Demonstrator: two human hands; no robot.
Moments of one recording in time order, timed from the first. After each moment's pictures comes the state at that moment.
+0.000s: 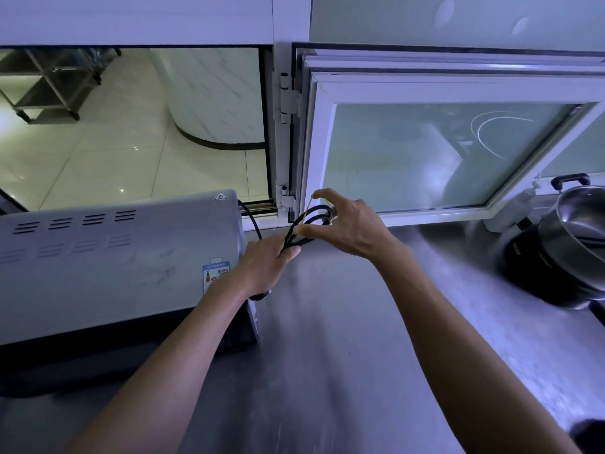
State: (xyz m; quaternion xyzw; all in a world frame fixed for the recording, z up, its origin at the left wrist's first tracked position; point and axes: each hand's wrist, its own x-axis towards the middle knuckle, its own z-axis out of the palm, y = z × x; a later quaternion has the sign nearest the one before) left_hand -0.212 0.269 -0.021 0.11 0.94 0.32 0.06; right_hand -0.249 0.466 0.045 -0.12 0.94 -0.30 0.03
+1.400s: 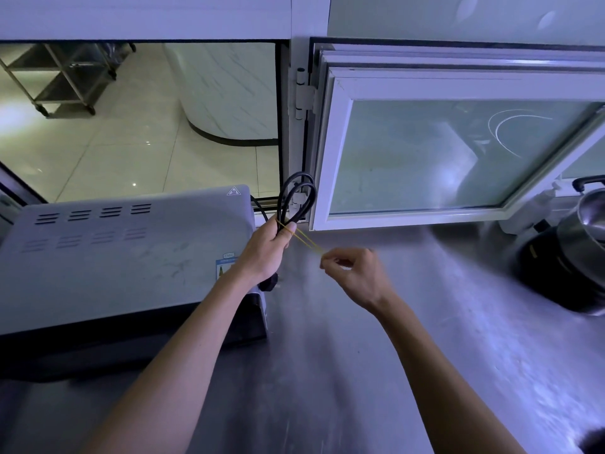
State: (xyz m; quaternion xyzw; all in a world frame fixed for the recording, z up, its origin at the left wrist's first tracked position) left_hand -0.217 0.254 -0.023 0.01 0.85 0.52 0.01; right_hand -0.187 0.461 -0.014 -0.10 0.88 -0.46 0.04
